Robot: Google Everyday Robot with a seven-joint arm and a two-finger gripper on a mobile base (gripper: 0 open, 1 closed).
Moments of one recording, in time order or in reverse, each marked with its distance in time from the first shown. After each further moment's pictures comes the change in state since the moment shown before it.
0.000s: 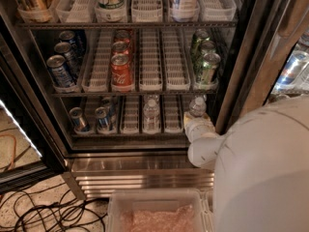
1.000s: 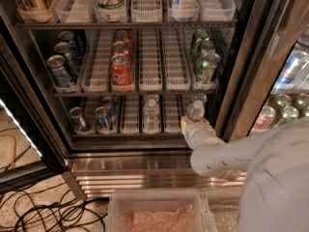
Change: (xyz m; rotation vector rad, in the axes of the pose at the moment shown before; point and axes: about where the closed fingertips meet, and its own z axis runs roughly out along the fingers) arm 0.002 0.013 -0.030 -0.056 0.015 0.000
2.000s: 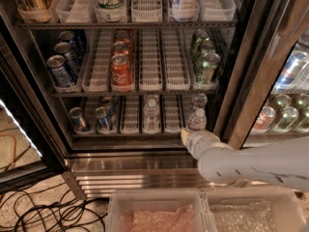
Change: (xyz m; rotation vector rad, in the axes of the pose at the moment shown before) arm 0.022 0.012 -0.045 -0.051 0.156 0.049
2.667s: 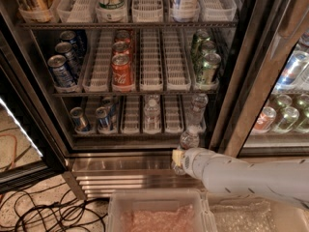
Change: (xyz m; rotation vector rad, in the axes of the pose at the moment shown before) arm 0.061 0.039 -0.049 -0.121 0.238 0.065
